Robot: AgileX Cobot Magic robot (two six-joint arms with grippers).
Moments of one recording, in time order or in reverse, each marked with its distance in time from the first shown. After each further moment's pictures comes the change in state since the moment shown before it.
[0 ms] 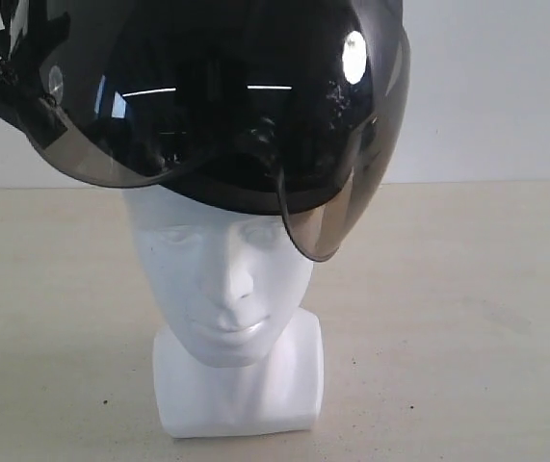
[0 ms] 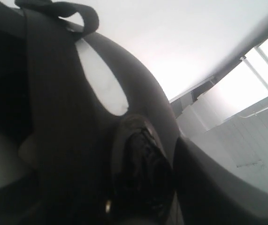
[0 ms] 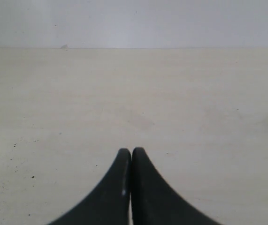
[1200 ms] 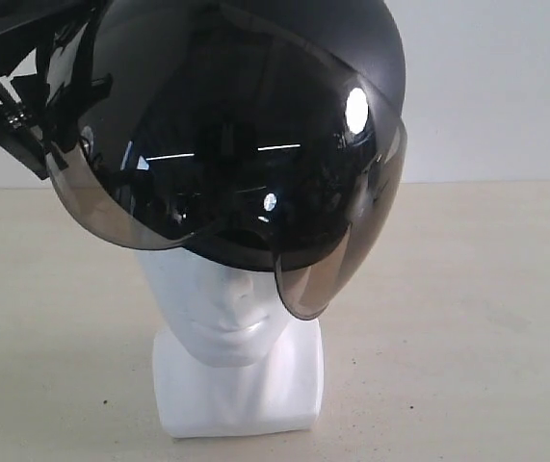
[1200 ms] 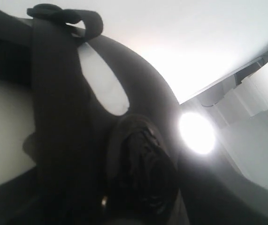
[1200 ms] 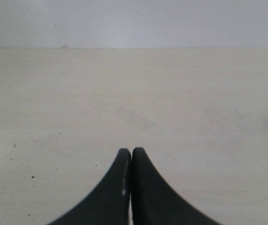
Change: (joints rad) left arm 0.034 0.006 0.002 0.130 0.099 0.011; right arm 0.000 0.000 0.000 0.000 0.000 0.000
